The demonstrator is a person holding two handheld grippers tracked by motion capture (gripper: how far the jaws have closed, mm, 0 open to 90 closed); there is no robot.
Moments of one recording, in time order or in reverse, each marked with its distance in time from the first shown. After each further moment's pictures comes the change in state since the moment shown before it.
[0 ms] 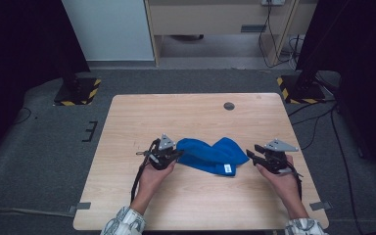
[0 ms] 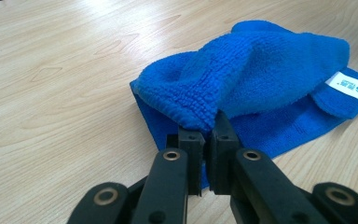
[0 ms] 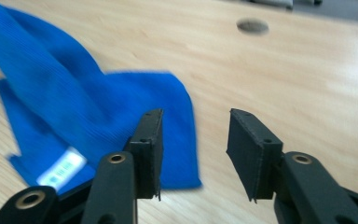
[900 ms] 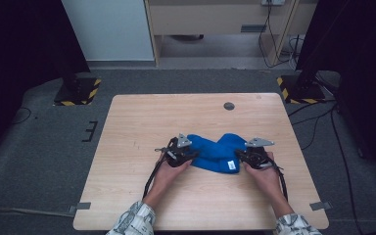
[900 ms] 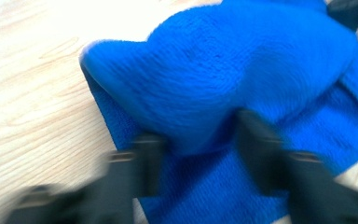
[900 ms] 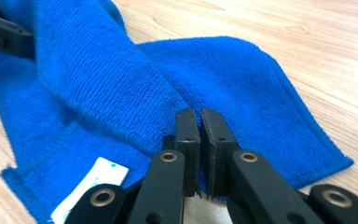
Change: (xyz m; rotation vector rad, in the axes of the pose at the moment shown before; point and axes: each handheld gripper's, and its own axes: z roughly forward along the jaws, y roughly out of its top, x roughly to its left) left arm -0.013 0.004 0.061 0.022 -0.025 0.073; right arm 0.021 0.000 0.055 0.114 0.059 -0.025
